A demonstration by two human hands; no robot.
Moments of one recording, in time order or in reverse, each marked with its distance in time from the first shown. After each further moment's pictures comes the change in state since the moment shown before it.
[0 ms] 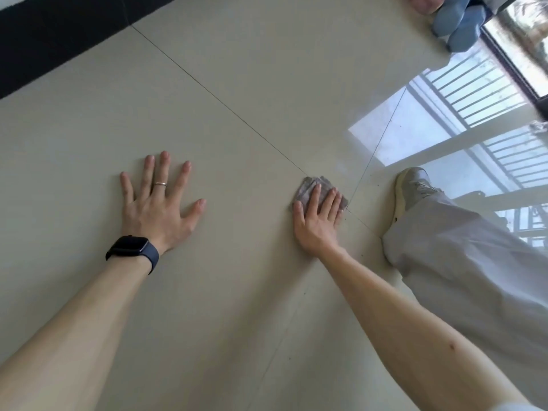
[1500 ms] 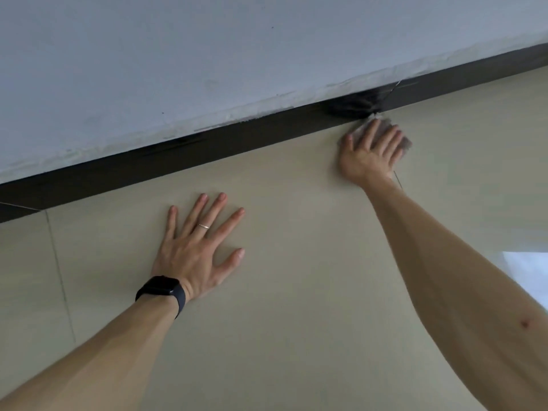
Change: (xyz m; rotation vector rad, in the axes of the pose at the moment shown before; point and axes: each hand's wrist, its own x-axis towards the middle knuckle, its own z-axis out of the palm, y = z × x) left_hand -0.055 -0.158 -0.064 0.110 -0.008 -0.355; right_hand 0.151 -0.398 -0.017 -0.062 0.034 -0.444
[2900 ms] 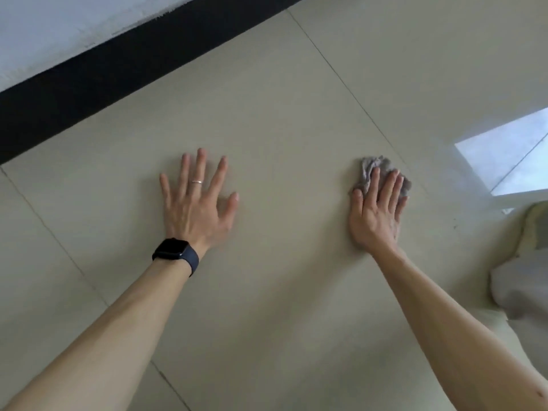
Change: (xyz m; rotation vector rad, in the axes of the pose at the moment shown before) left_hand -0.077 0.065 0.016 -0.094 0.110 0.065; right_hand -0.289 0.219 0.053 0.027 0.054 0.195
